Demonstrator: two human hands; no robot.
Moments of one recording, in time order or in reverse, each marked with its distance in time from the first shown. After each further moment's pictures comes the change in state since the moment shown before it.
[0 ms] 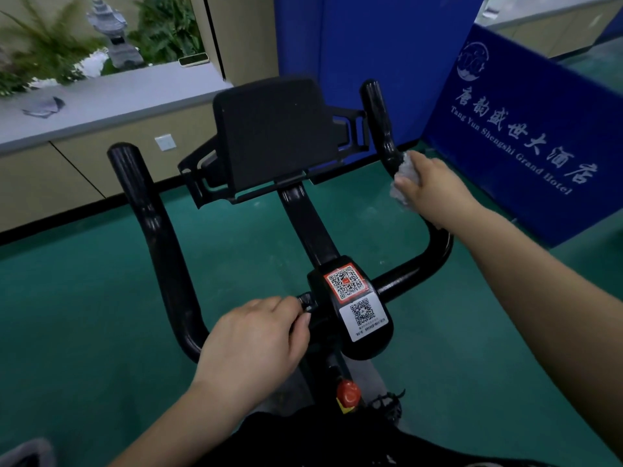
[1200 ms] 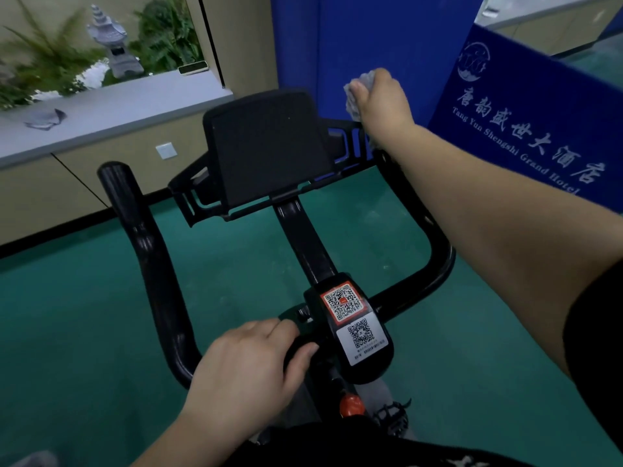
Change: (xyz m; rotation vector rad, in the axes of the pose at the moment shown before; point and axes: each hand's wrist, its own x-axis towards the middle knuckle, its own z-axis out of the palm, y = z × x) left_hand 0.003 -0.002 0.001 0.003 -0.002 0.061; right_hand 0.139 -0.072 -0.007 0.346 0.308 -0.072
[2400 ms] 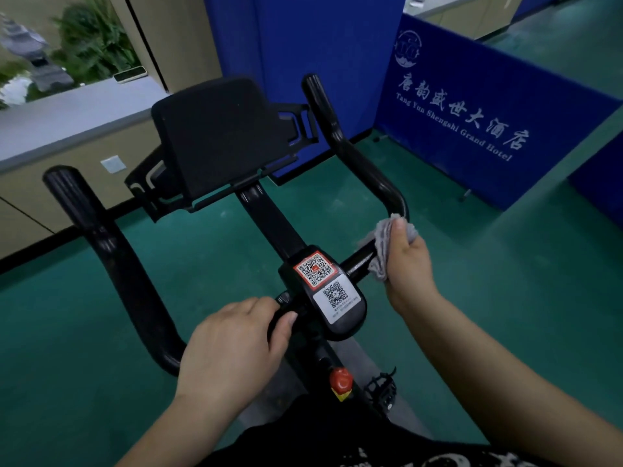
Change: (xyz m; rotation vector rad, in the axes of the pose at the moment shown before) left_hand -0.005 0.002 -0.002 0.031 -0.008 0.004; right_hand -0.273 0.037 -0.035 0.806 0.230 0.759
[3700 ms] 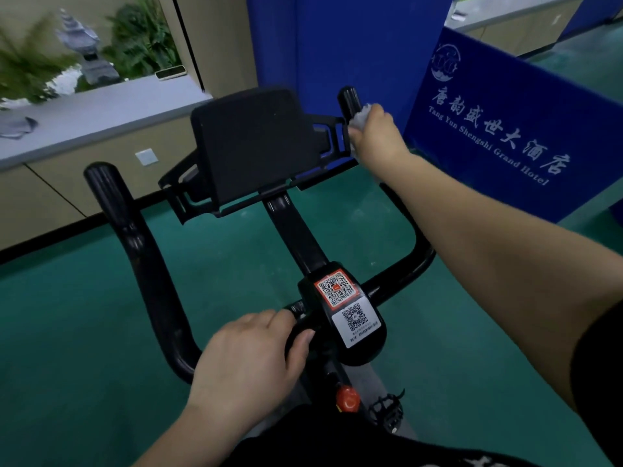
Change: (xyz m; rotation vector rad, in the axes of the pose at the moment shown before) left_hand 0.001 0.002 0.000 0.000 0.033 -0.009; right_hand 0.141 -0.106 0.130 -1.169 -0.183 -0.725
